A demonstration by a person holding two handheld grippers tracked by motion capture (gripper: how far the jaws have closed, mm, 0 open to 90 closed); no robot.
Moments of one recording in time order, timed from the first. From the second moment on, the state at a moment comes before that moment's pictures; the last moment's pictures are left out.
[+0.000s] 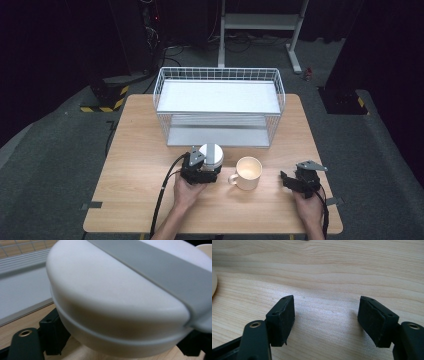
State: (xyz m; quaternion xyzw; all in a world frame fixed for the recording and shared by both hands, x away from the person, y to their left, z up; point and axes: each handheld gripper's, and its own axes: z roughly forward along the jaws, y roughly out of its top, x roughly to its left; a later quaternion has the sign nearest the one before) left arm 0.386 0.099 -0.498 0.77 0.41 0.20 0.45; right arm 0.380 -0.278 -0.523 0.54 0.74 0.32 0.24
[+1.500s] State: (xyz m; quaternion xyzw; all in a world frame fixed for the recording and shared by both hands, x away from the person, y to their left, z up) left arm 0.378 0.120 -0.489 0.77 0.40 0.24 0.44; right arm 0.380 -0.278 -0.523 0.54 0.74 0.32 0.24
